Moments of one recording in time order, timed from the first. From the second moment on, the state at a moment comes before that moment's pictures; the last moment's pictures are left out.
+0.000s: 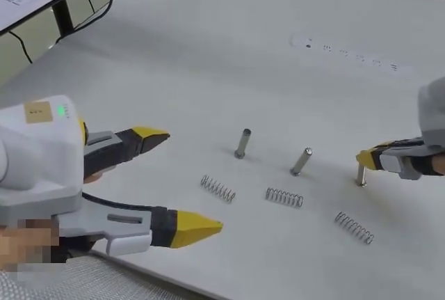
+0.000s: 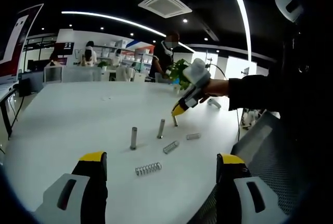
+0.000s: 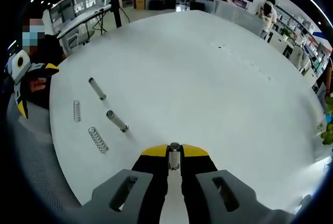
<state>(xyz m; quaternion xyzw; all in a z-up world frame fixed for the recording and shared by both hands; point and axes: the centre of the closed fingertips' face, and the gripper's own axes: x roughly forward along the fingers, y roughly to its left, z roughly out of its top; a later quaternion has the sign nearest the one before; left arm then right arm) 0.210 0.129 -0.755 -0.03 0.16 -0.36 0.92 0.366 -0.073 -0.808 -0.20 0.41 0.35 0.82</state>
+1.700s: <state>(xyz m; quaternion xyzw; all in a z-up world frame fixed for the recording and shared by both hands) 0.209 0.126 -0.756 -0.04 0.16 -0.38 0.91 0.312 -0.089 -0.788 -0.22 0.40 0.38 0.81</state>
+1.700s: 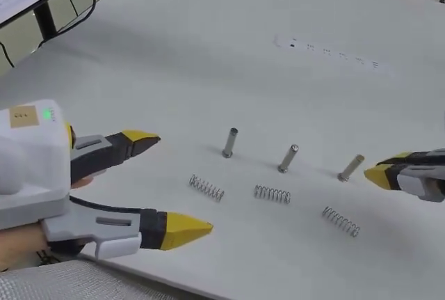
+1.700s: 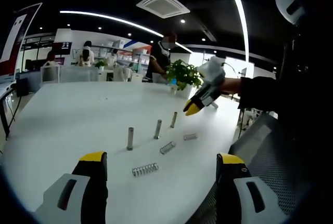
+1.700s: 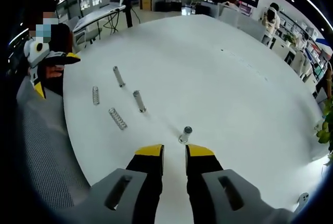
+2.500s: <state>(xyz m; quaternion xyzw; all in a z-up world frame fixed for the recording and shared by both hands) 0.209 0.126 -0.754 -0.03 0.15 -0.37 0.91 0.272 -0.057 -0.842 -0.34 0.46 0.48 0.66</state>
